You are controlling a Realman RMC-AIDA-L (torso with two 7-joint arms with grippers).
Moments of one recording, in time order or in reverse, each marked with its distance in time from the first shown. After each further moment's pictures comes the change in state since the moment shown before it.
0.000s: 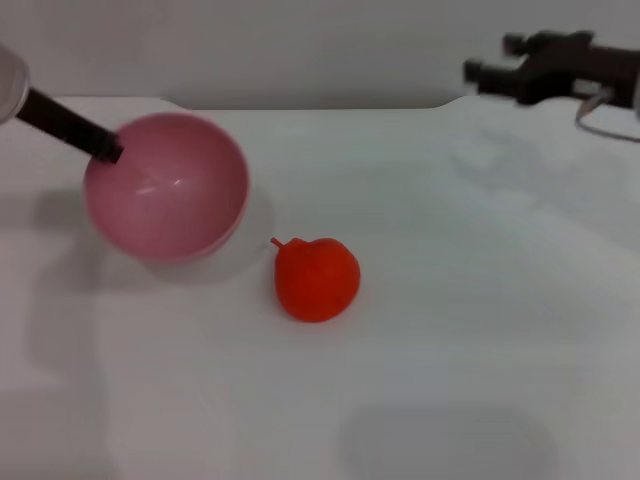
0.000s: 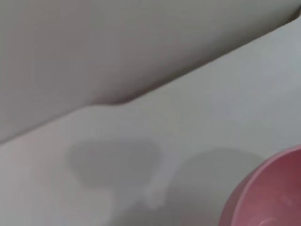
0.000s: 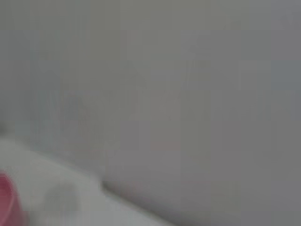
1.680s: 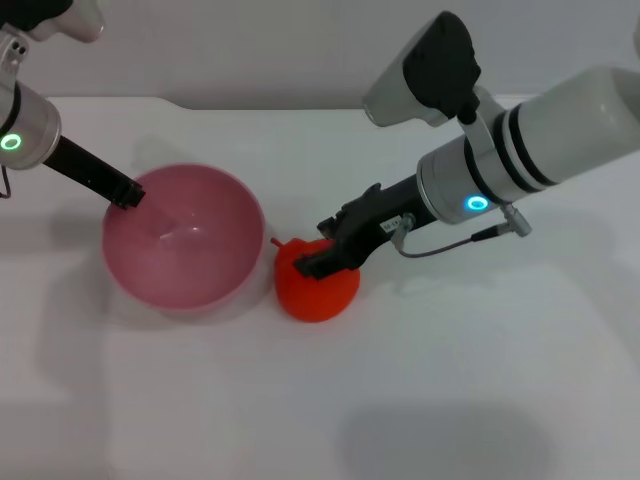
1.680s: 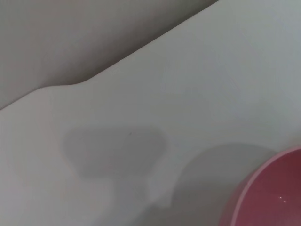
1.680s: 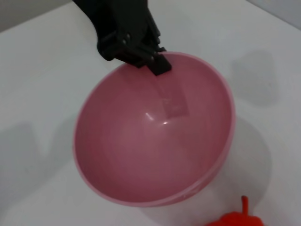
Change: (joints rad) left arm 0.036 -0.042 0.095 0.009 0.003 -0.001 0.038; right arm 0.323 0.015 -0.425 0.275 -0.136 -0.123 0.304
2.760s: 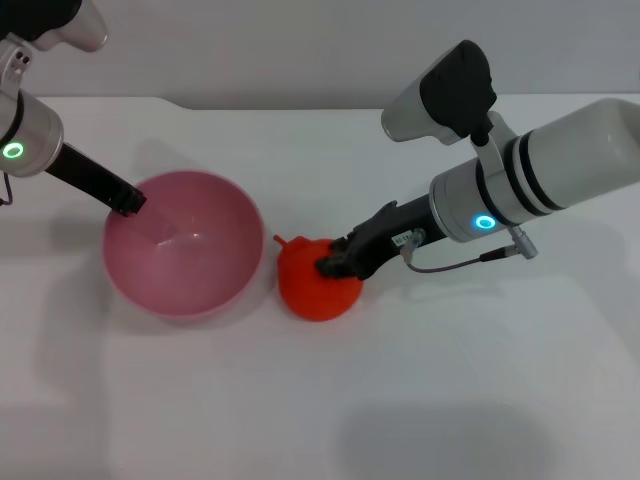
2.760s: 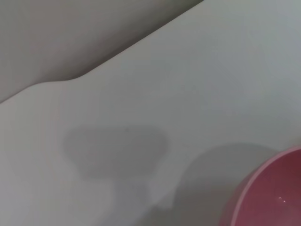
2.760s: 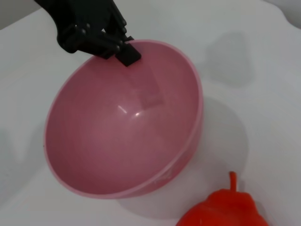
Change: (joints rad) left arm 0.013 -0.008 0.012 0.005 0.001 -0.008 0.010; right arm -0.023 0.000 -0.008 0.082 0.041 0.069 0.001
